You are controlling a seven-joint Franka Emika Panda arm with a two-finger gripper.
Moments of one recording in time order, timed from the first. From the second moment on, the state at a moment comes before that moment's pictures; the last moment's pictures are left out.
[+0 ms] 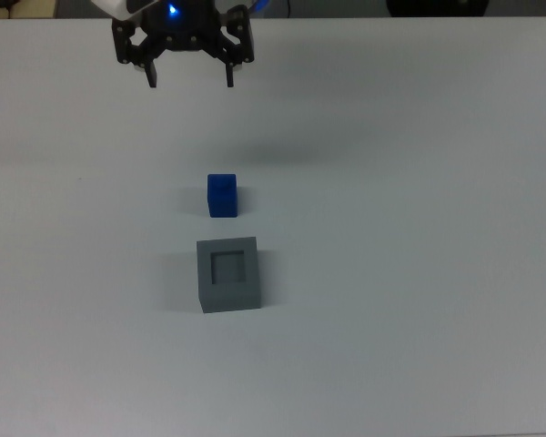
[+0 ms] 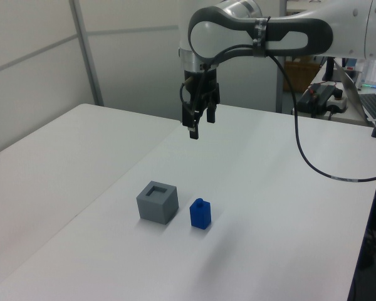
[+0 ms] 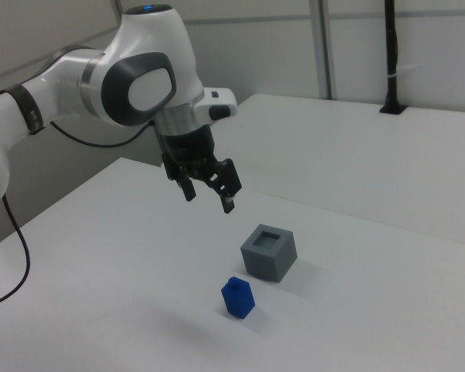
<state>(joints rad) 0.09 0.15 -0.10 -1.46 0.02 1.64 -0.03</state>
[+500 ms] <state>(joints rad) 0.10 0.17 -0.09 -1.63 0.06 1.83 -0.03</state>
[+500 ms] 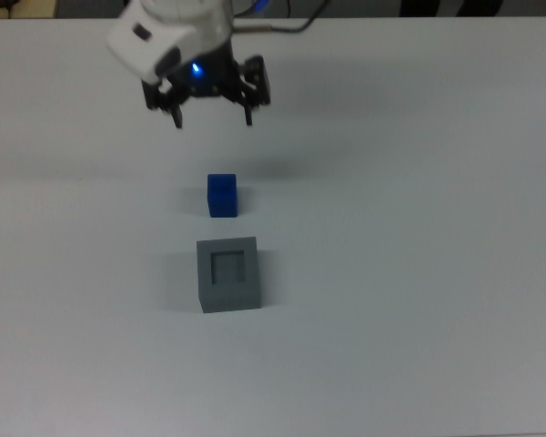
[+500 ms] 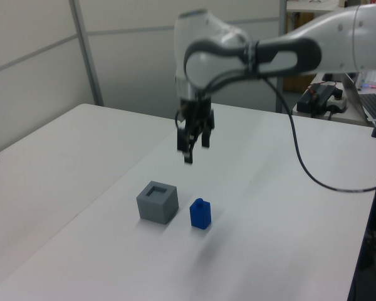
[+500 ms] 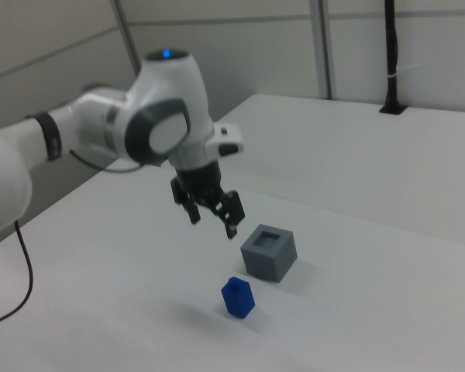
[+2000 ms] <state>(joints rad) 0.11 0.31 -0.08 -1.84 -0.02 2.14 -0.03</state>
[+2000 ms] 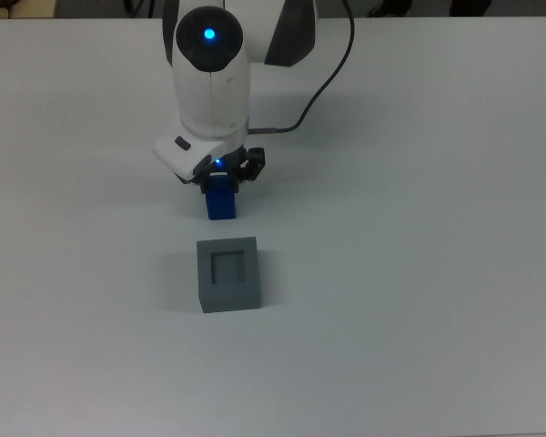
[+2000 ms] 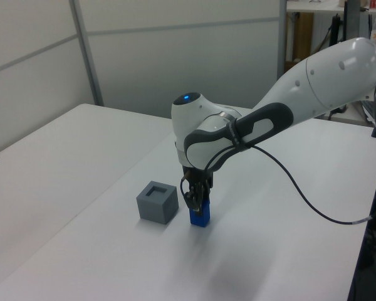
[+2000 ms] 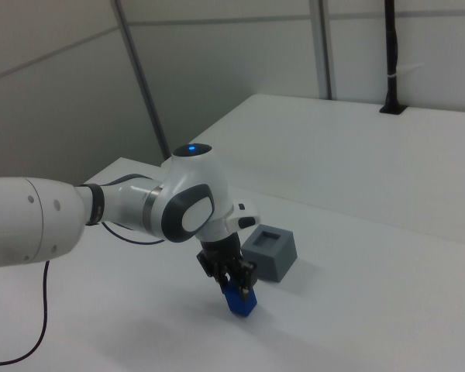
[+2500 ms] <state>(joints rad) 0.11 0.28 -0.08 -1.60 -0.01 1.98 -0.03</state>
